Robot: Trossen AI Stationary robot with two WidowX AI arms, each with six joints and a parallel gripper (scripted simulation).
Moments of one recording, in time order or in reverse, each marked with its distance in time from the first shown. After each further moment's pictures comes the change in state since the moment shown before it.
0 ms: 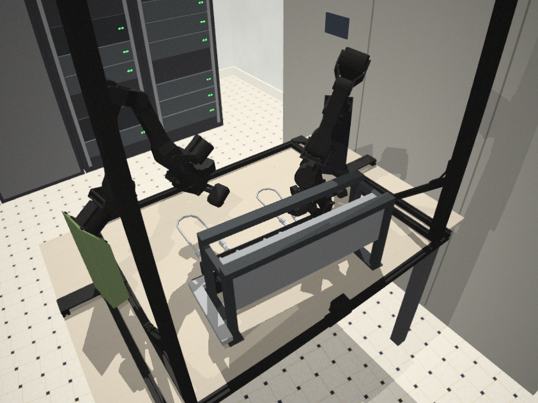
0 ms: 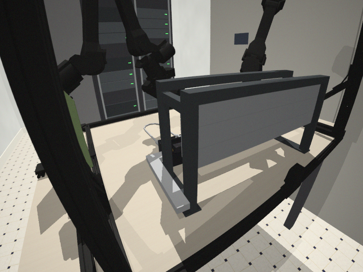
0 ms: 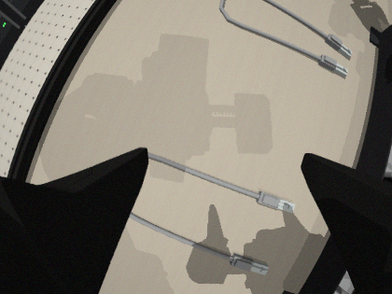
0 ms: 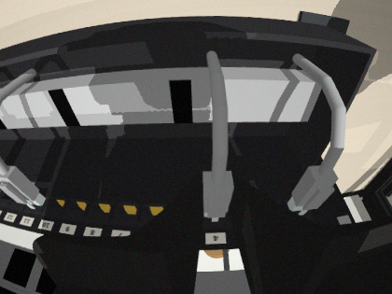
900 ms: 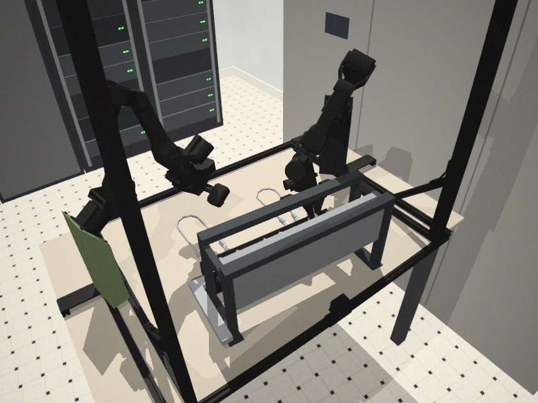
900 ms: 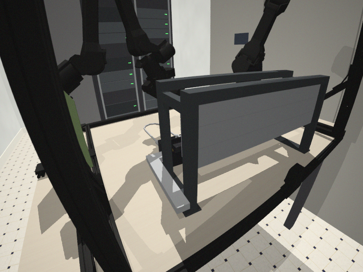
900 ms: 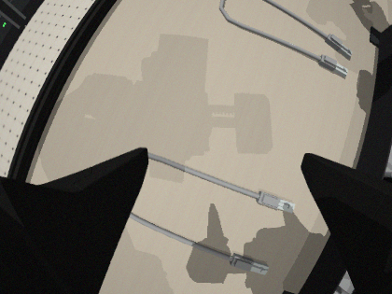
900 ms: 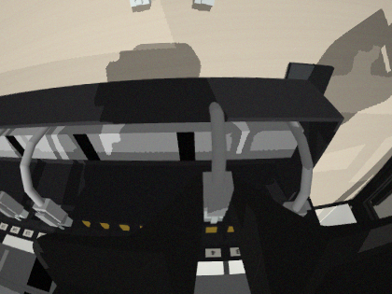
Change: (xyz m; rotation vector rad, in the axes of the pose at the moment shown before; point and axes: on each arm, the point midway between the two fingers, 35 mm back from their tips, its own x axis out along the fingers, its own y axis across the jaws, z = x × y) left arm 0.000 0.000 0.000 0.000 0.000 0.000; right arm -0.016 0.001 0.035 0.000 0.002 0.000
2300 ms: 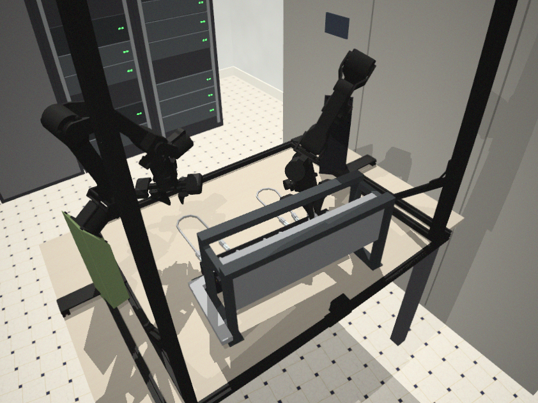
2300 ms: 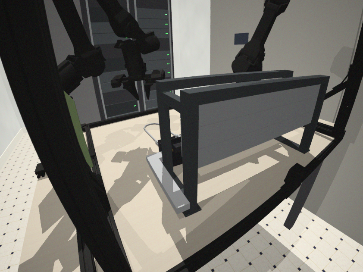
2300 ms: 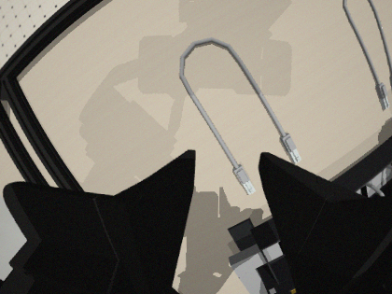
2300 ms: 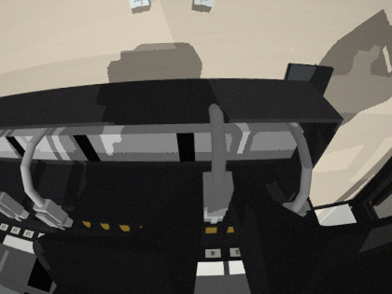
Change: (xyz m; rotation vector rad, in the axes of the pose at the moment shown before) left arm -0.079 0.039 -0.064 -0.603 0.258 0.169; right arm 0.000 0.000 0.001 0.001 -0.001 0.000
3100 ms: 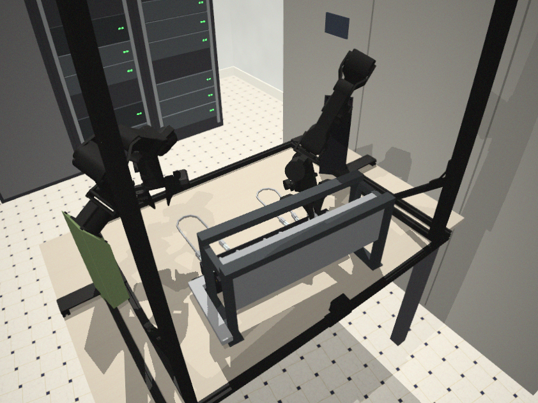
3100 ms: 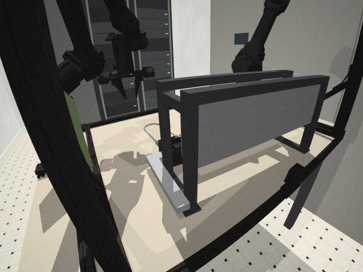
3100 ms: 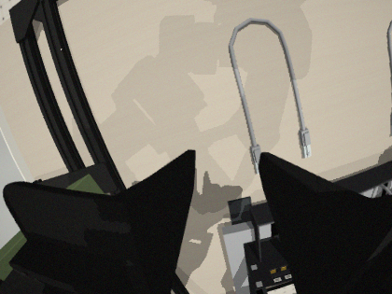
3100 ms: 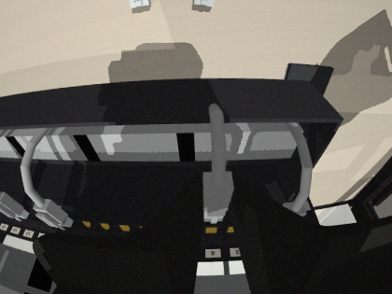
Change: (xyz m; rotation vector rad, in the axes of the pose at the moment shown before) left arm -0.022 0.034 -0.020 -0.260 0.111 0.066; right arm 0.000 0.000 0.000 0.000 0.000 0.000
